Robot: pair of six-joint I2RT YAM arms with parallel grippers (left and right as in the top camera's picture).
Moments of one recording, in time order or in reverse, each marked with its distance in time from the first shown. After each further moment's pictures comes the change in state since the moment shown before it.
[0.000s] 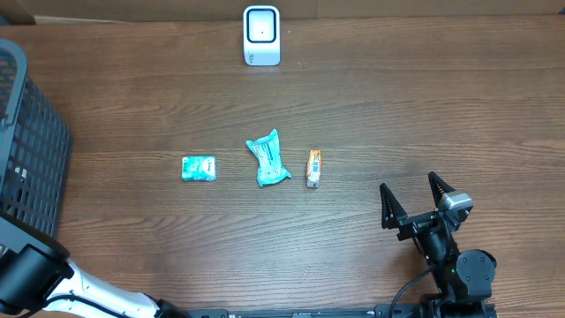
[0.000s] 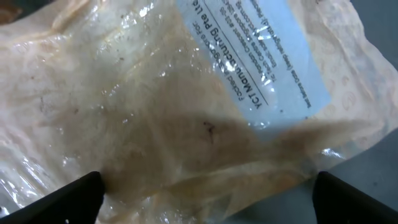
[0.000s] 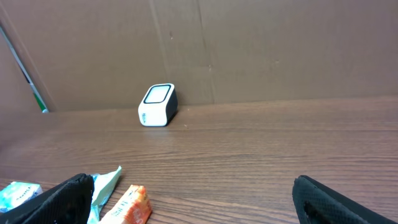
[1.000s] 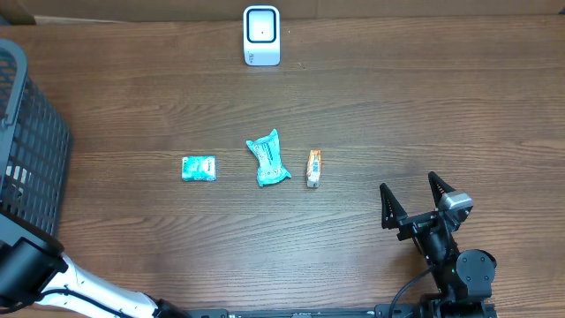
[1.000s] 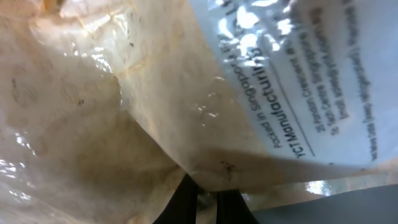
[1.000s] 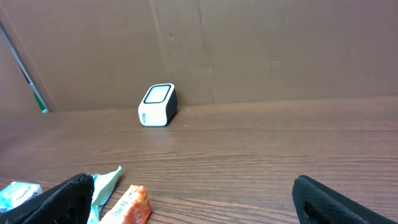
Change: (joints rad) left arm 0.002 0.077 0.041 -0.011 -0.025 0.052; right arm 0.000 0.000 0.000 0.000 0.000 0.000
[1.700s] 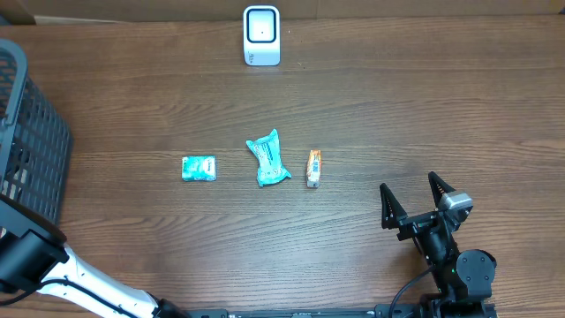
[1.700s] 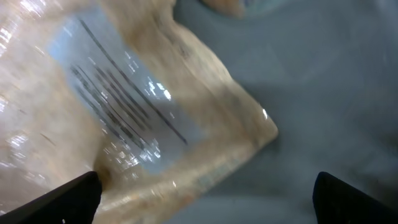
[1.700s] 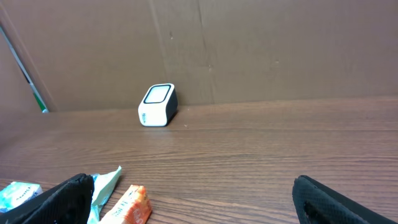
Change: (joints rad) left arm -0.058 0.059 0.231 -0.129 0.221 -0.091; right arm 0.000 0.000 0.000 0.000 0.000 0.000
